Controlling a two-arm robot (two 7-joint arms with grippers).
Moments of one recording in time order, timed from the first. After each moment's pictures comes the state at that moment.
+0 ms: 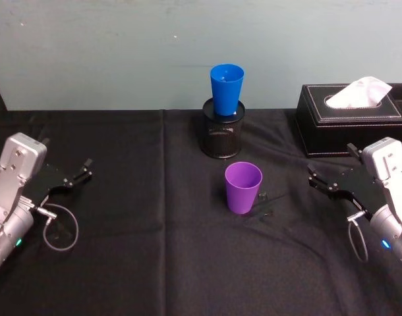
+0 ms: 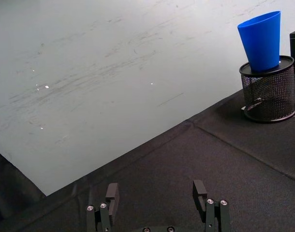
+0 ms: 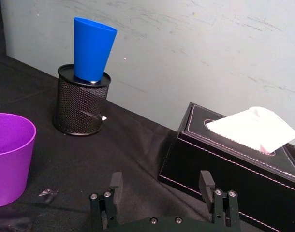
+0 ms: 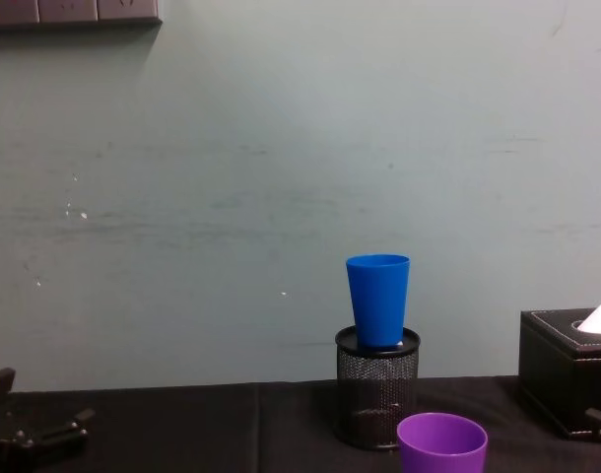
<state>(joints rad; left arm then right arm) -0.20 0.60 0.45 -1.41 -0.25 -0.12 0.03 0.20 0.60 -0.45 -1.41 0.25 -0.12 -0.03</state>
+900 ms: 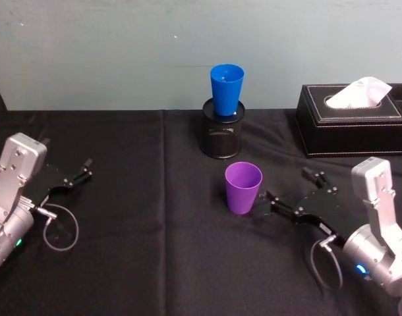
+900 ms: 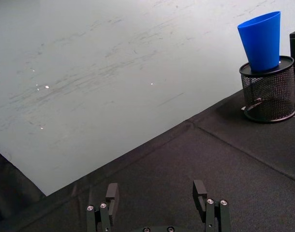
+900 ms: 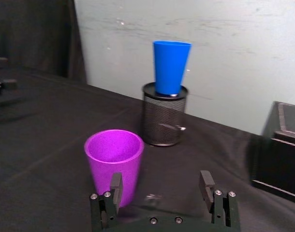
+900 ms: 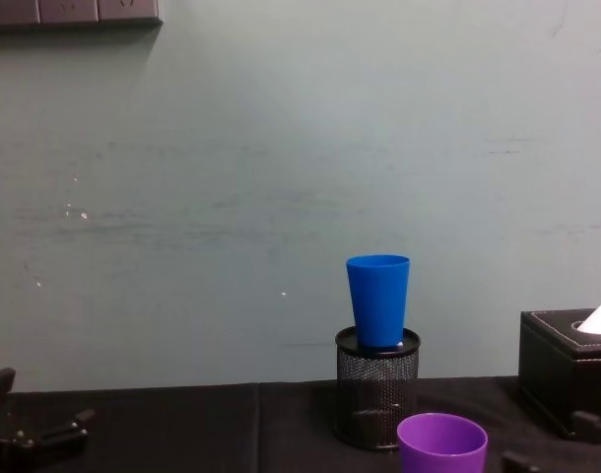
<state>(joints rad) -0.20 0.60 0.45 -1.41 -0.25 -0.12 0.03 0.13 0.55 -0.45 -1.44 0.41 -0.18 0.20</state>
